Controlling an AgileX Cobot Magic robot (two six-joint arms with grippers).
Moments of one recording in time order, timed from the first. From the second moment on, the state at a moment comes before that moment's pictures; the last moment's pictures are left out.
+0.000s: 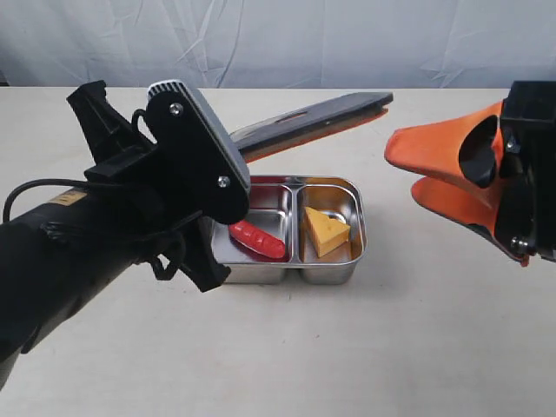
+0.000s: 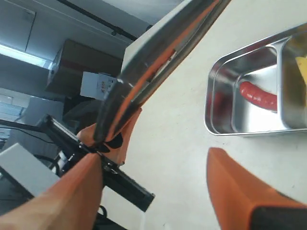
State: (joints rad) left arm -1.21 1.30 -0.66 -1.51 -0.79 1.94; right arm 0.56 0.74 -0.55 1.07 0.51 -0.10
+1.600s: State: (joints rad) left arm -1.21 1.30 -0.66 -1.54 -0.77 2.04; right arm 0.56 1.06 -0.66 1.54 0.47 -0.22
